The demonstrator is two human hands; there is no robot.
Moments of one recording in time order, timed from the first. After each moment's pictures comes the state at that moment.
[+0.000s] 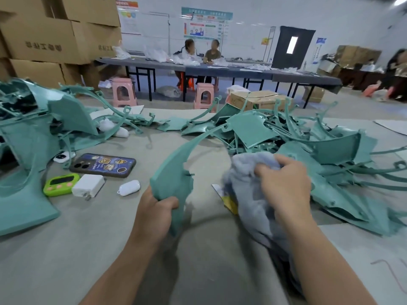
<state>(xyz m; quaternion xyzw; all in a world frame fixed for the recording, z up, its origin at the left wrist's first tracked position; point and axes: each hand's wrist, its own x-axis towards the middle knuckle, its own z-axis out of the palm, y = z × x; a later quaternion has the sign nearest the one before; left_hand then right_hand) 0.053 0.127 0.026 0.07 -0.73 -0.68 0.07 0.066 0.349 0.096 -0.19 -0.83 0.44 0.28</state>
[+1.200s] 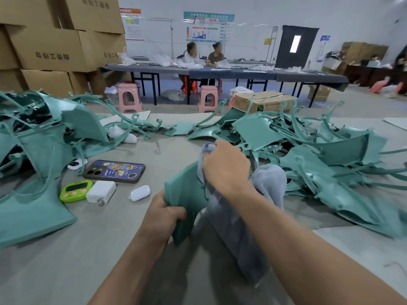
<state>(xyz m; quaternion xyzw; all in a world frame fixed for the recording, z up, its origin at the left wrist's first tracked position) 0.056 0.117 0.034 0.01 -0.67 -0.74 -0.02 -0.028 0.265 0.082 -0.06 -0.93 0.24 0.27</state>
